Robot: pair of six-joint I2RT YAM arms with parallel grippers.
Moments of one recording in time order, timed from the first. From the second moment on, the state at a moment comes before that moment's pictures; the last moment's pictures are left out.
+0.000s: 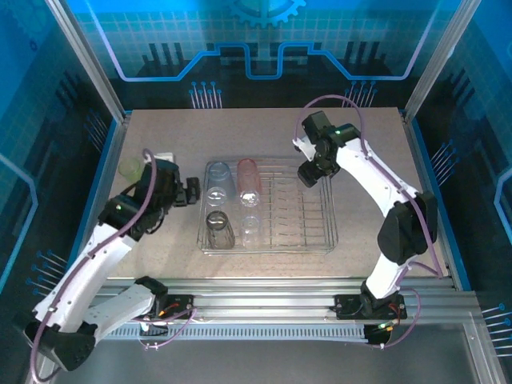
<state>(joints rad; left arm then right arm) -0.35 0.96 1.08 -0.92 -0.36 -0.42 0.41 1.71 1.60 -1.14 0.15 -0.22</state>
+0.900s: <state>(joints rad) 0.14 1.89 1.71 -1.03 -0.32 -0.33 0.32 0.87 0.93 -0.77 -0.08 0.00</state>
